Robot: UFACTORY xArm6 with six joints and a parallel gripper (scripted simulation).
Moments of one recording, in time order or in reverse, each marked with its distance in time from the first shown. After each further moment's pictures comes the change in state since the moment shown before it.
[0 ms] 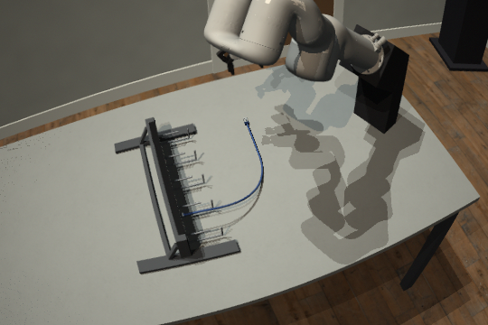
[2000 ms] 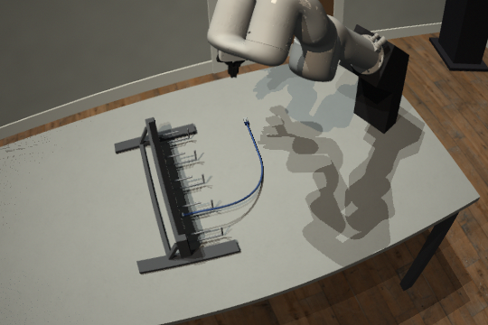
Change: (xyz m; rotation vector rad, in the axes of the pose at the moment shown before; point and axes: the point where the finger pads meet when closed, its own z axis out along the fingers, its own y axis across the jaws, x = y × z) arm 0.003 -0.040 0.003 0.137 0.052 0.077
